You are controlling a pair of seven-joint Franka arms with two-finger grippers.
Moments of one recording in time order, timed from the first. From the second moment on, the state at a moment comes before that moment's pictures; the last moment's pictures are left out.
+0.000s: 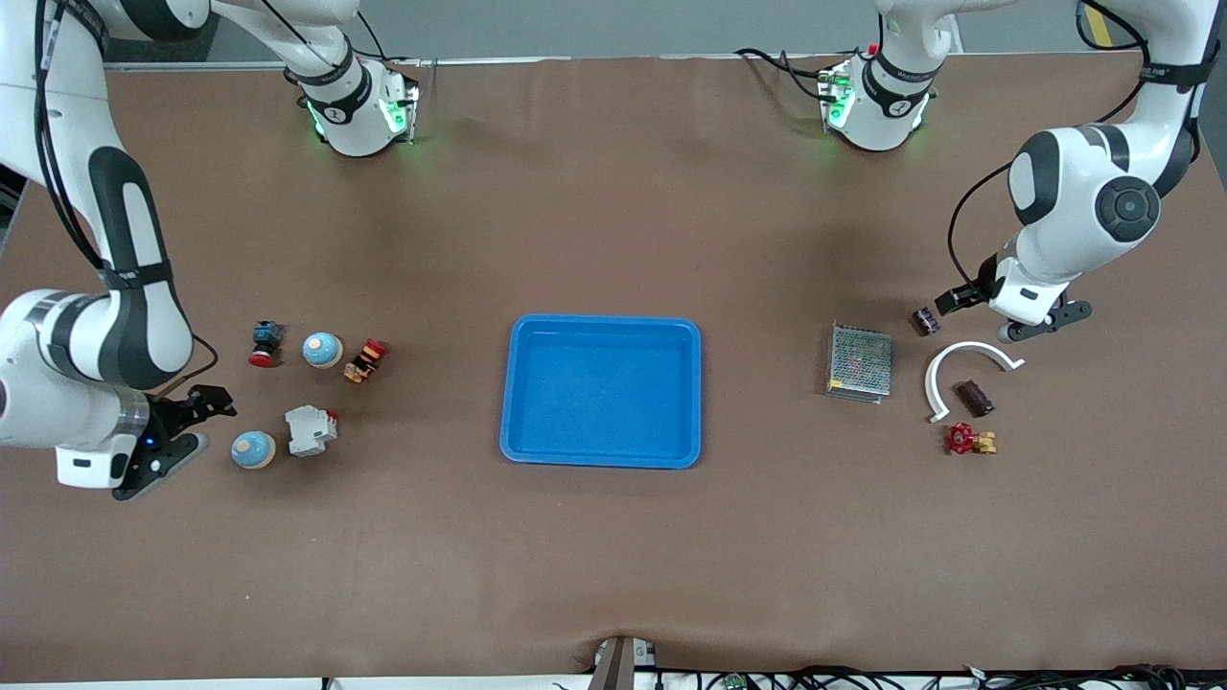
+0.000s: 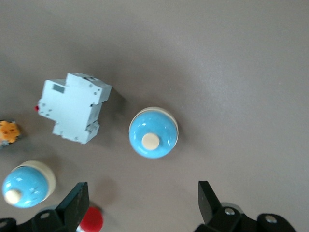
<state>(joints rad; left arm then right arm) 0.11 0.07 -0.04 -2.43 0.03 2.39 -0.28 -0.13 0.63 -0.04 -1.55 0.00 2.07 -0.85</state>
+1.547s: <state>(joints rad) 0.10 0.26 -0.13 -2.37 0.01 2.55 -0.44 -0.13 0.78 -0.03 -1.55 0.00 2.25 -0.86</state>
